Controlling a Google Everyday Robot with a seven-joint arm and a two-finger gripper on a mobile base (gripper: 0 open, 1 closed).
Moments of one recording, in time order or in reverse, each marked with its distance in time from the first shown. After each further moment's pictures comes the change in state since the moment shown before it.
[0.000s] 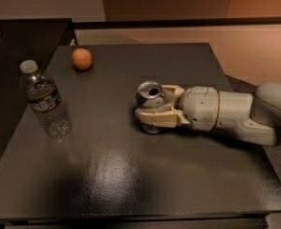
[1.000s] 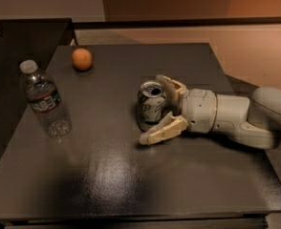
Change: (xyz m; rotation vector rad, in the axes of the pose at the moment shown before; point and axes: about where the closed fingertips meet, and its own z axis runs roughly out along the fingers) arm 0.005 -0.001 0.003 0.003 -0.029 0.006
